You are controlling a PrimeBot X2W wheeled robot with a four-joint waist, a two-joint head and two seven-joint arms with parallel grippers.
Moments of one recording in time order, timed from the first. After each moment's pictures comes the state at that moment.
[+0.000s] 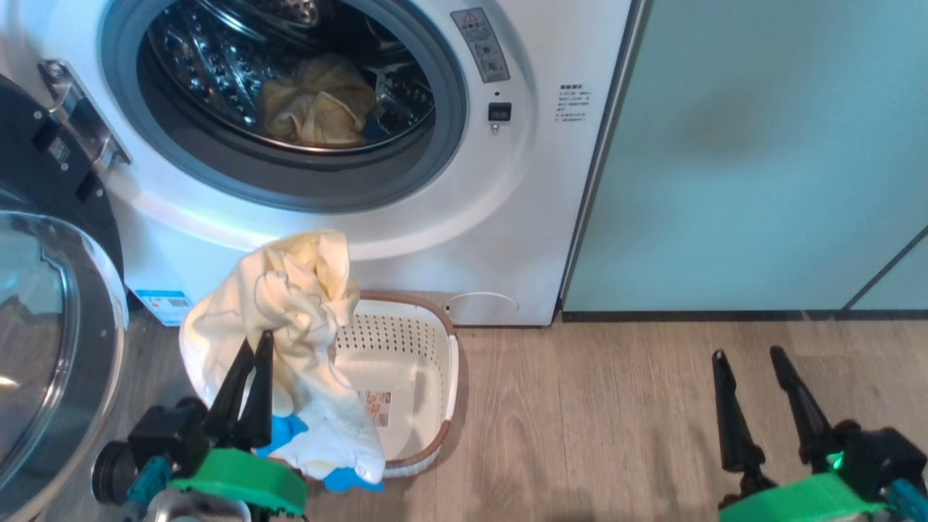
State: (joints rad) left arm 0.11 0.16 -0.05 -0.08 -0.25 0.10 -0.22; right arm 0.07 -0.04 0.15 0.04 0.22 0.13 -0.26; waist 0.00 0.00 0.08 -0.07
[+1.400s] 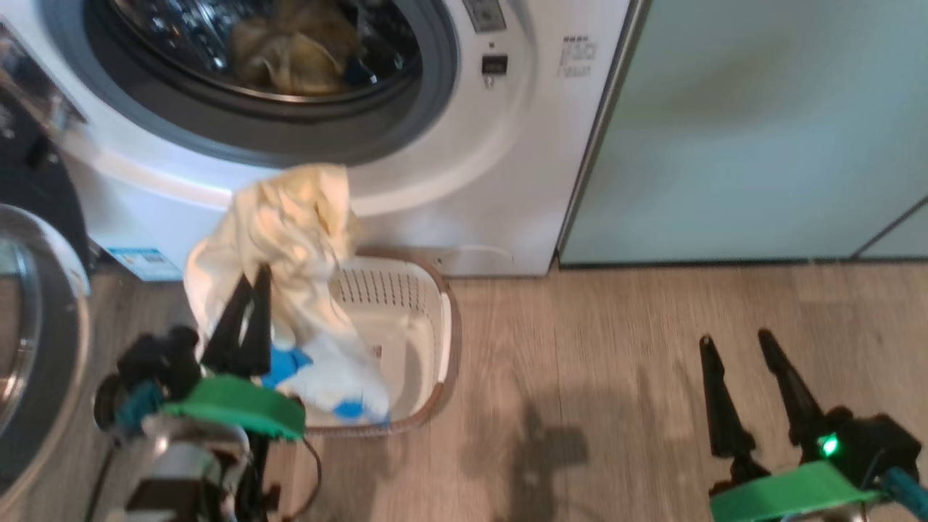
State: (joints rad) left arm -0.03 0.18 -0.06 -0.04 -0.30 0.10 -0.19; right arm 0.07 -0.04 0.18 0.01 0.22 0.13 -0.26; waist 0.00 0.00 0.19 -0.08
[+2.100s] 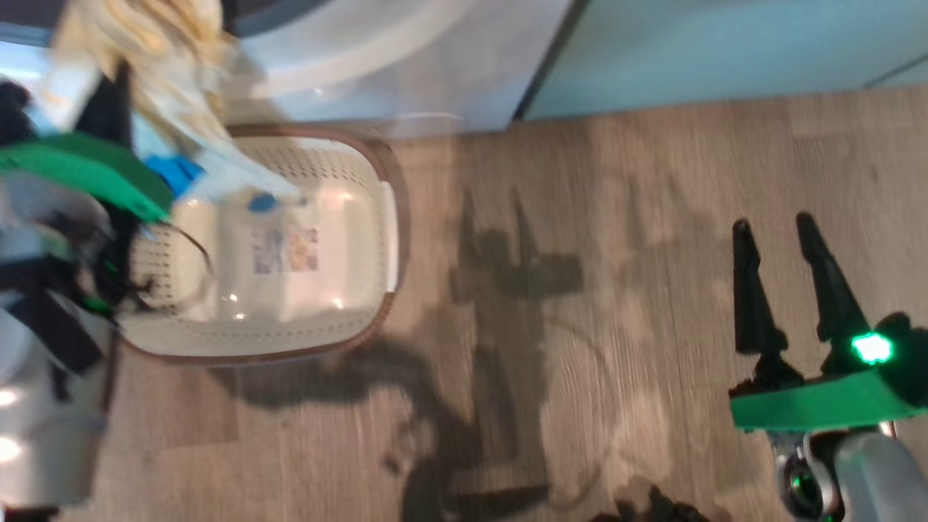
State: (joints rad) left arm -0.57 0.33 0.05 0.30 -0.47 0.02 0.02; right arm -0.13 -0.04 0.16 -0.05 0.28 0.13 -0.26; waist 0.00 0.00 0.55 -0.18
